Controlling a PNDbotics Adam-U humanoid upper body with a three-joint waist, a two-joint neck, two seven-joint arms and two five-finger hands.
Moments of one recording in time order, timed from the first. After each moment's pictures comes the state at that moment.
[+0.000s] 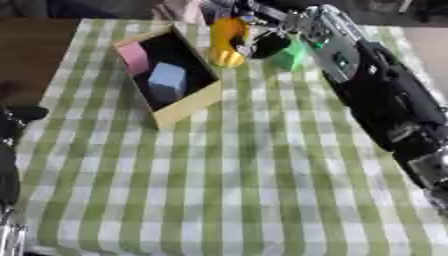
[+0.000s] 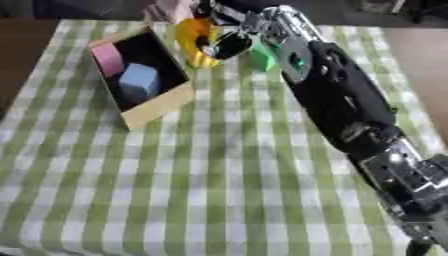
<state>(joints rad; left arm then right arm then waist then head) -0.15 0.09 -0.01 -1.92 -0.06 -0.06 0.11 -1.02 -0.33 0.28 -1.03 0.78 -0.25 0.35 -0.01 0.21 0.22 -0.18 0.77</state>
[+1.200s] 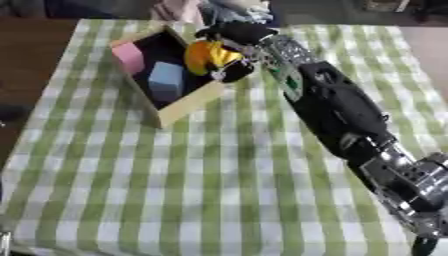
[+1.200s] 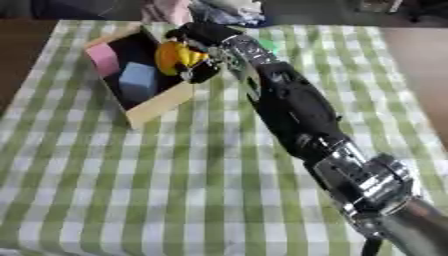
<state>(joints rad) -0.17 0.09 -0.01 -1.92 -0.05 -0.06 0.11 -1.02 -0.24 0.26 -0.90 1.05 -0.26 0.28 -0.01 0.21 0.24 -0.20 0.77</state>
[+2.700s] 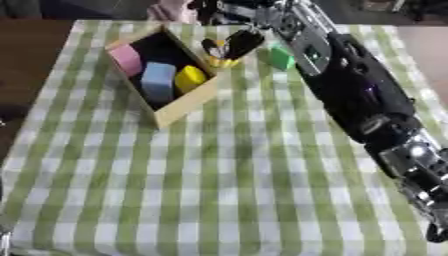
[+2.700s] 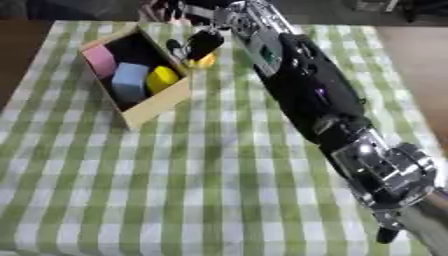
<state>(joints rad) -0.17 0.09 -0.01 -1.92 -0.05 -0.06 0.10 -1.04 -0.35 0.25 -1.07 0.74 -0.20 0.46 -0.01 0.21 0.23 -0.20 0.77</state>
